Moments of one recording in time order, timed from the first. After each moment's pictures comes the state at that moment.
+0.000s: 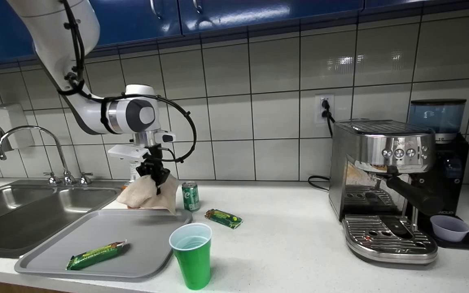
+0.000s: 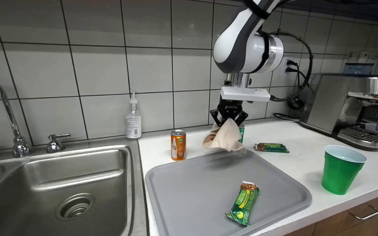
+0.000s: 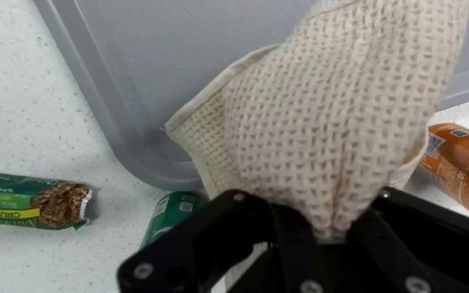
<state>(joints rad) 0.13 0.41 0.02 -2.08 0.06 2.54 0.26</state>
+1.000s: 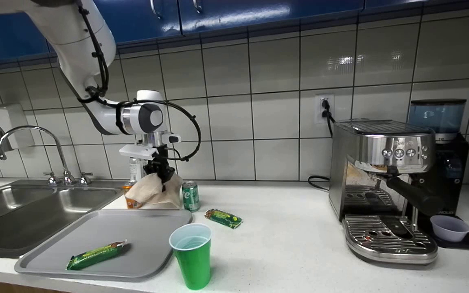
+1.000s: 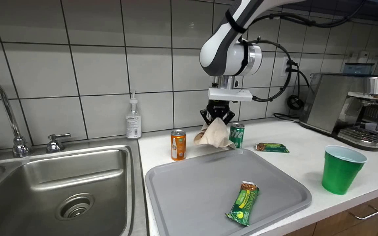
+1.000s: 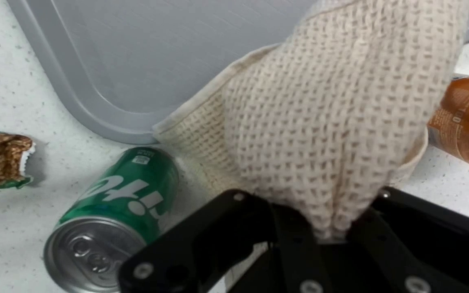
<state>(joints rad) 0.14 0.58 0.02 -1.83 0.06 2.44 0.26</state>
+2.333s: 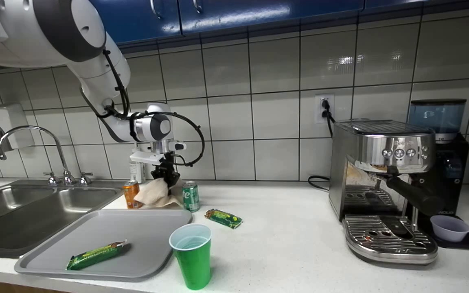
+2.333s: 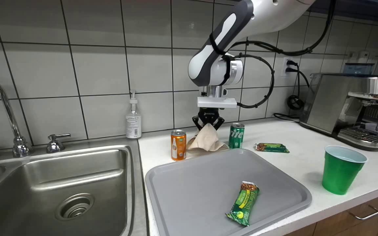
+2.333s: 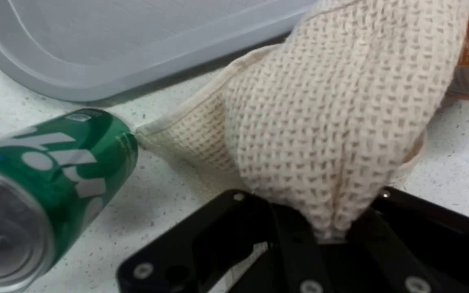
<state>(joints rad) 0.16 0.82 0.00 -1.50 0.06 2.30 0.30</state>
